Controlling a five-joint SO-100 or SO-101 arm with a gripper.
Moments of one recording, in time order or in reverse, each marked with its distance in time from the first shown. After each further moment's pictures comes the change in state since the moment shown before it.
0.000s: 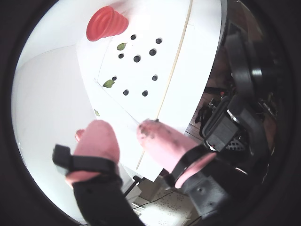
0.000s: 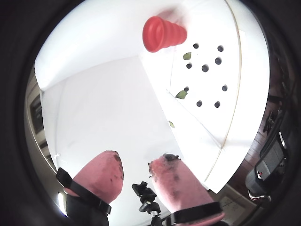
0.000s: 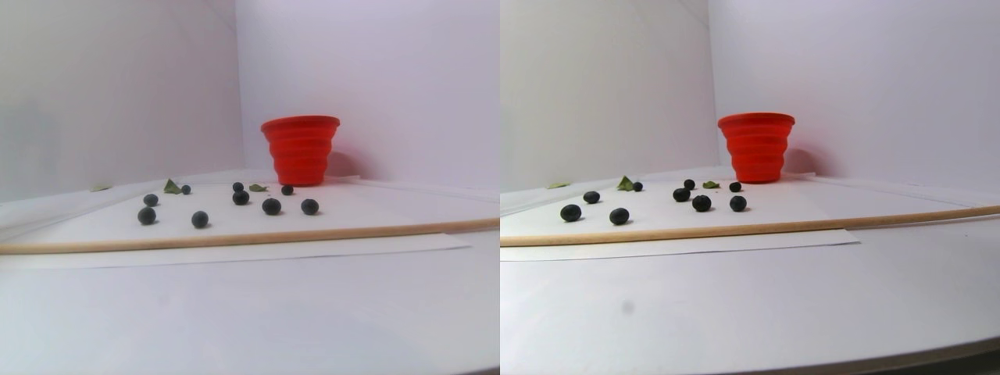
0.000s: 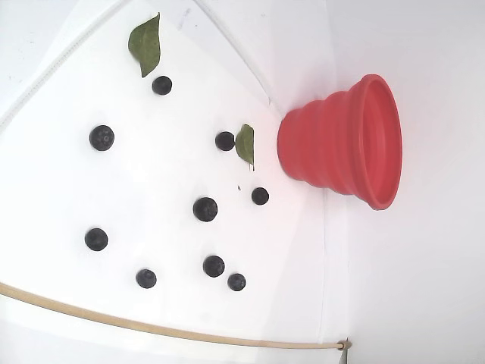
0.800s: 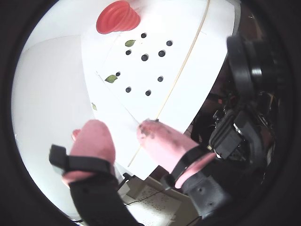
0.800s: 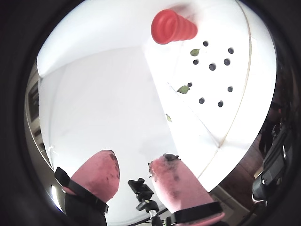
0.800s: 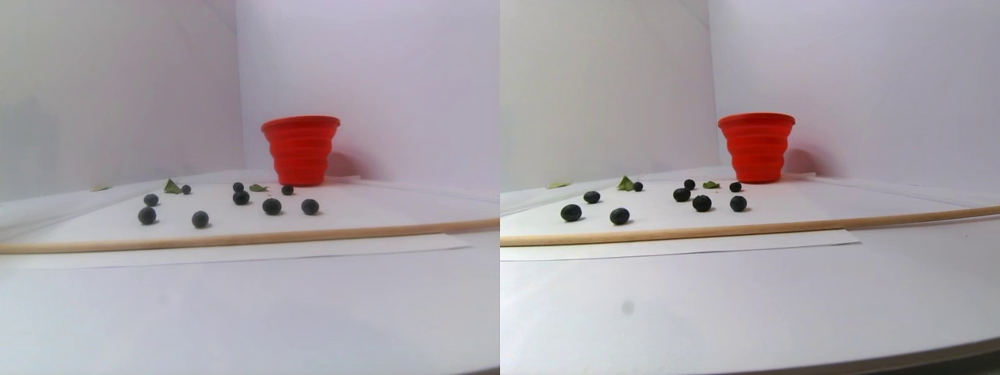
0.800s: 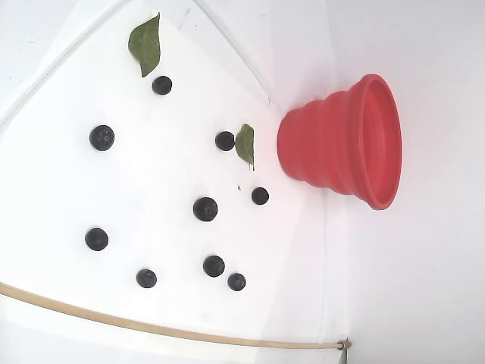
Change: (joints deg) arm -4.4 -10.1 -1.3 -7.6 -6.7
